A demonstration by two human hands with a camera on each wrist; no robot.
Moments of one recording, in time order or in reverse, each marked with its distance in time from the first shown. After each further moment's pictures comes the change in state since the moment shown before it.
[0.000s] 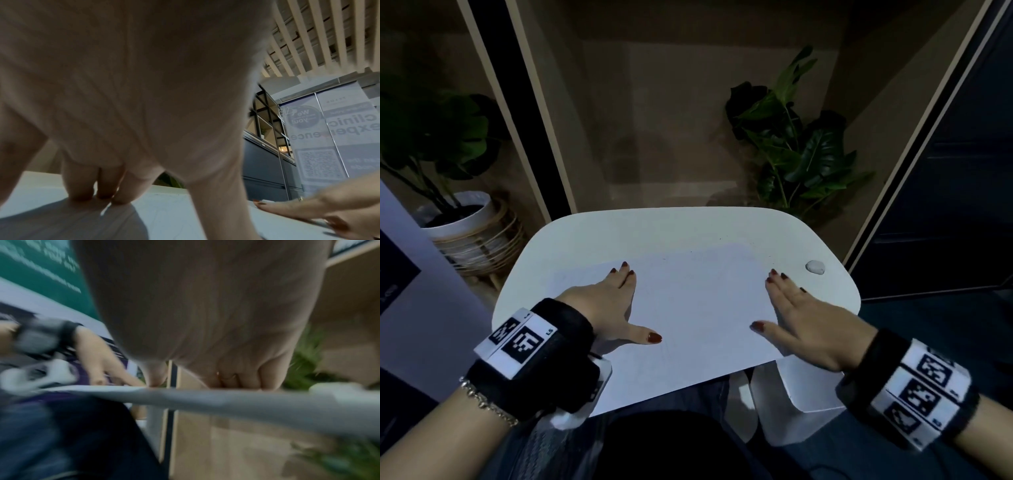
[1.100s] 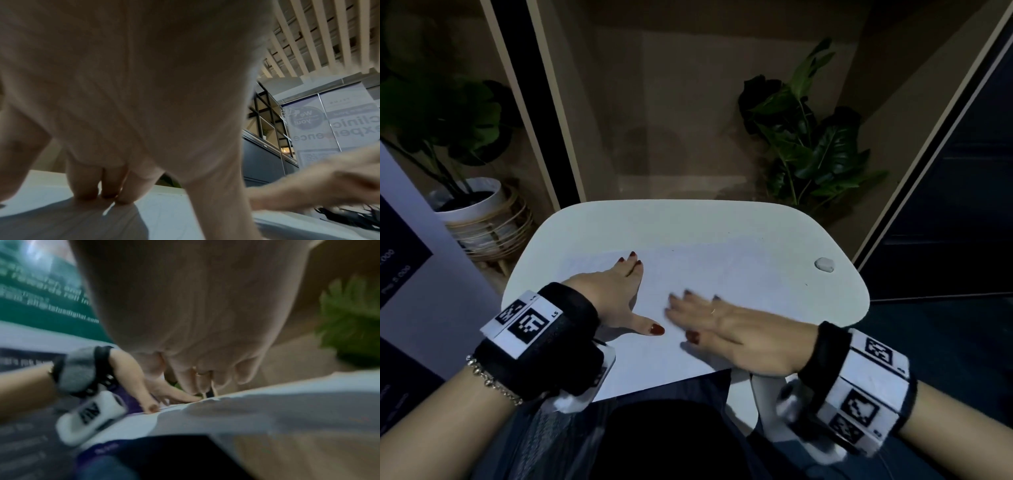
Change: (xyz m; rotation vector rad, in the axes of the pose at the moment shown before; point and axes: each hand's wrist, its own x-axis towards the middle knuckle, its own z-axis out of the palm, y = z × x) left_hand -0.004 0.000 -0.003 -0.021 -0.002 0.016; right_hand 0.020 -0.069 -0.003 0.144 -0.122 -0.527
